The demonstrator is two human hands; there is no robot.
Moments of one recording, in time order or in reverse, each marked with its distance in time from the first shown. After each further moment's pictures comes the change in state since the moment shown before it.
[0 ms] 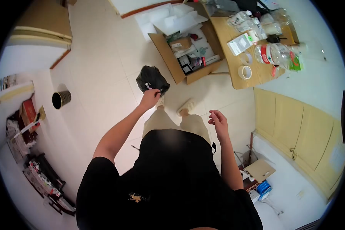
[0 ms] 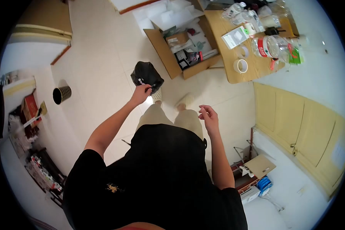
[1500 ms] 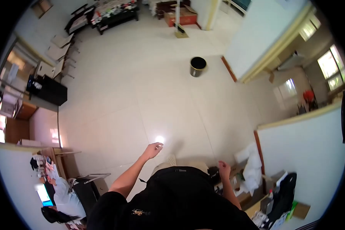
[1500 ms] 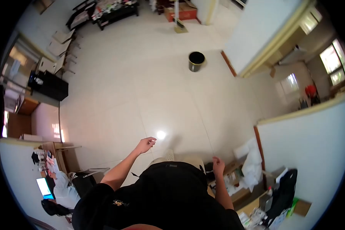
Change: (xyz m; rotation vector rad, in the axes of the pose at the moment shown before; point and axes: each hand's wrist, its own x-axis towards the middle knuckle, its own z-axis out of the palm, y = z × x) left_hand -0.532 -0.071 0.011 -0.633 1.176 -0.851; right_hand 0.050 -0.008 0.404 -0.985 -0.964 -0.650
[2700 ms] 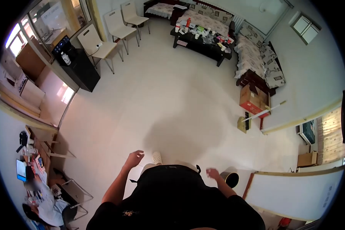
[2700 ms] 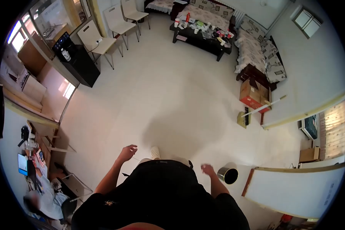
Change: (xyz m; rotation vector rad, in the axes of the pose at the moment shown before) left_hand 0.383 -0.174 -0.814 -0.273 0.760 -0.318; right_hand 0.703 -0.697 0.764 -0.712 -1.047 -0.381
